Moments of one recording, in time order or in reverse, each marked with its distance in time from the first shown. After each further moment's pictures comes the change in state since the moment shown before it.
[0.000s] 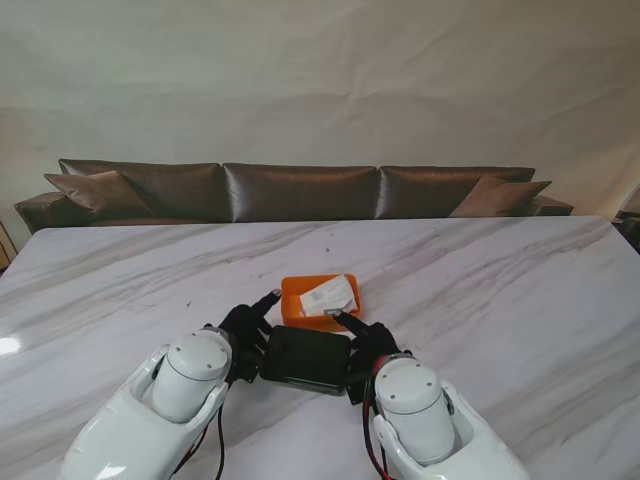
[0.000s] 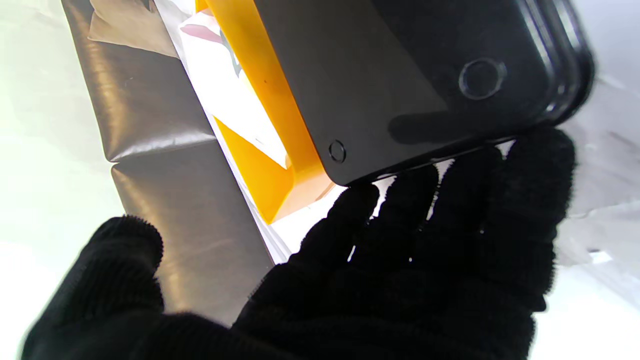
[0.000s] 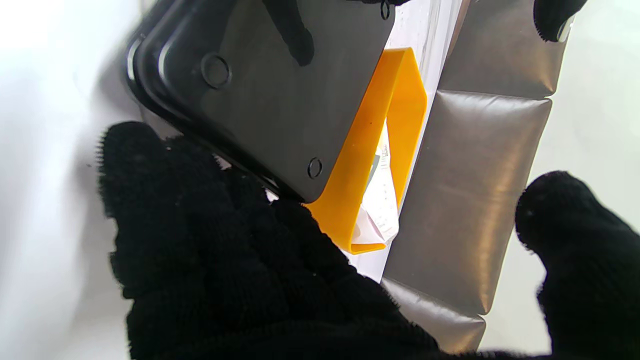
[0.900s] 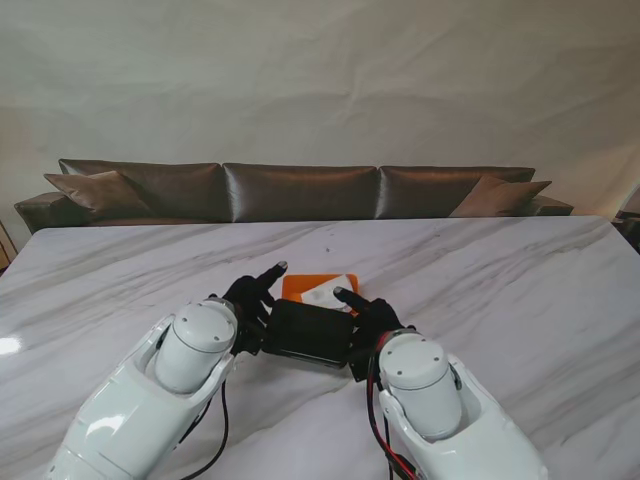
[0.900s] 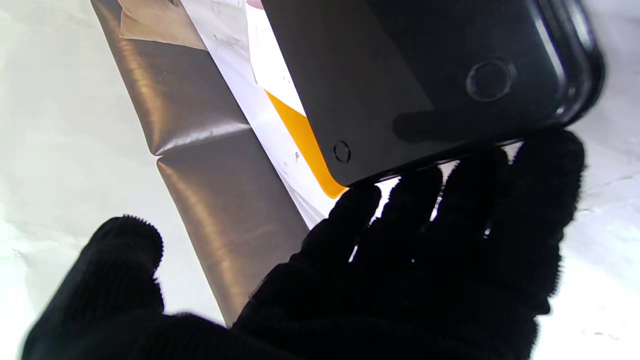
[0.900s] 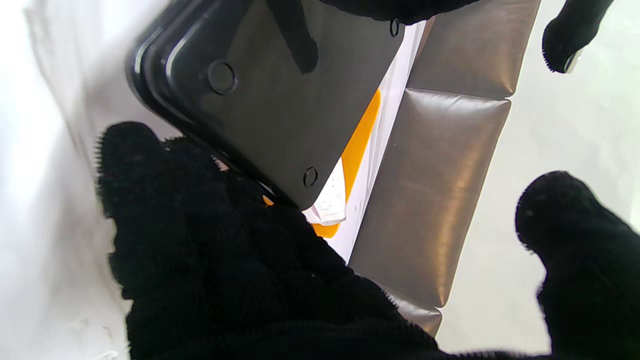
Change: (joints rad) left arm -0.101 0.000 0.034 -0.027 0.025 0.064 0.002; right arm 0.066 0.016 0.015 -0.030 -0.017 0.037 0.055; left_hand 0.000 0.000 0.000 0.000 0.000 0.013 0.000 0.000 0.000 0.022 -0.002 -0.002 0.000 0.022 -0.005 0.000 -0.001 0.035 -0.021 0.001; right_hand 0.000 0.000 -0.001 0.000 -0.012 0.040 -0.025 -0.004 -0.004 0.026 -0.025 -0.012 0.000 0.008 -0.011 -0.011 0.000 0.007 0.000 0.000
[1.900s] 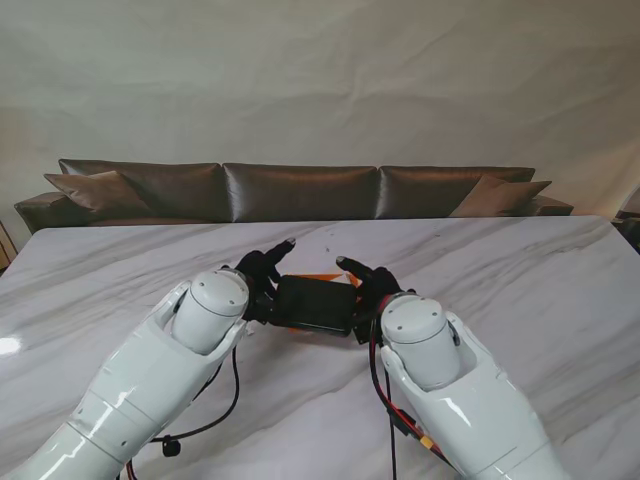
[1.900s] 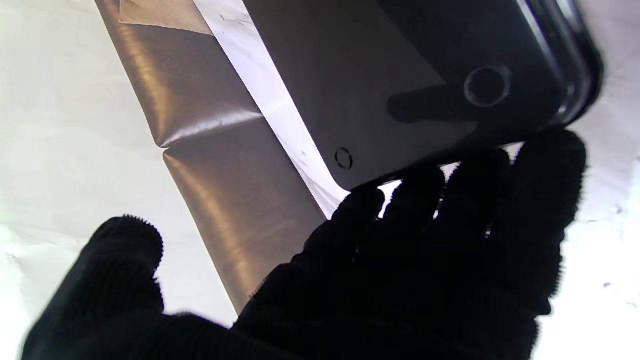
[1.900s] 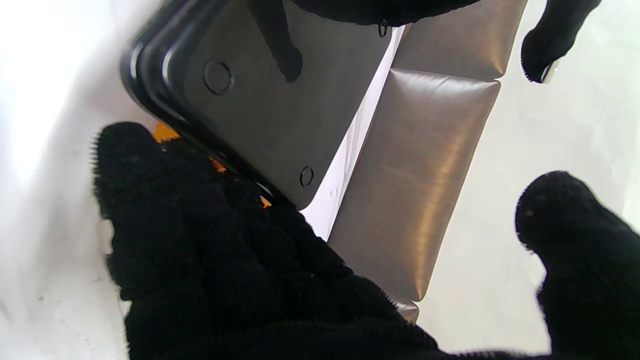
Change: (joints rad) left arm -0.202 -0.036 0.085 0.212 -0.051 -0.046 0.005; right arm 0.182 -0.002 -0.012 0.145 0.023 0.000 0.047; left_hand 0.000 0.000 0.000 0.000 -0.001 0.027 -0.021 -0.001 0.000 0.015 -0.018 -0.007 0.000 0.007 -0.004 -0.007 0.000 0.007 -0.003 0.006; right_hand 0.000 0.000 0.000 0.000 -0.001 0.008 -0.001 -0.002 0.000 0.015 -0.002 -0.003 0.000 0.016 -0.001 -0.001 0.000 0.016 0.000 0.000
